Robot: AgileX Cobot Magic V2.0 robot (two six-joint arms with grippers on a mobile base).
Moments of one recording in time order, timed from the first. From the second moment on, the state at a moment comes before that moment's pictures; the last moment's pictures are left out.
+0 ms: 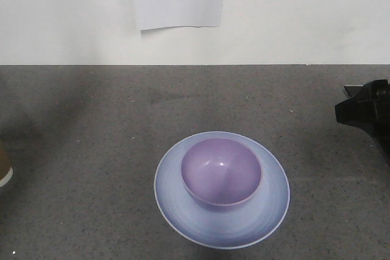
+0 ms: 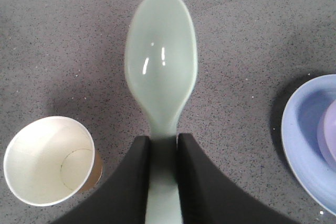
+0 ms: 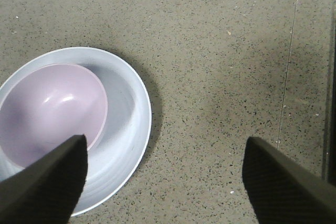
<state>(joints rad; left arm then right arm) -0.14 1.20 -1.55 -0.03 1.27 -0.07 0.13 1.03 -1.15 0.18 1.04 -0.12</state>
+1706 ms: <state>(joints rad) -0.72 1.85 -1.72 -0.21 1.25 0.20 0.13 1.03 -1.15 0.18 1.04 -0.12</state>
